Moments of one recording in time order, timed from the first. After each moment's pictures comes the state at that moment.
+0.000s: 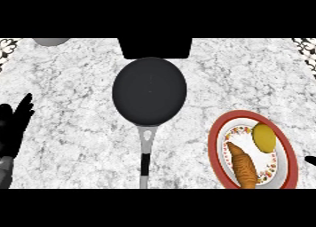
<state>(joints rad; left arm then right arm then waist) -0.10 0.54 -0.07 -1.30 0.16 0.24 0.21 0.19 -0.69 -0.14 -1.72 -0.18 -0.14 -0.22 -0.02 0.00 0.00</state>
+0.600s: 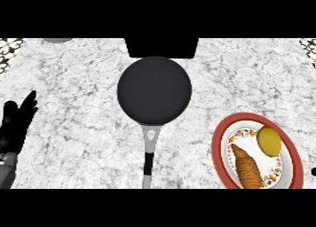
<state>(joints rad) -0.13 0.53 -0.07 -1.28 0.13 0.22 0.20 0.07 -1.00 0.07 -1.90 0.07 0.02 0.41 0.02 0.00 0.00</state>
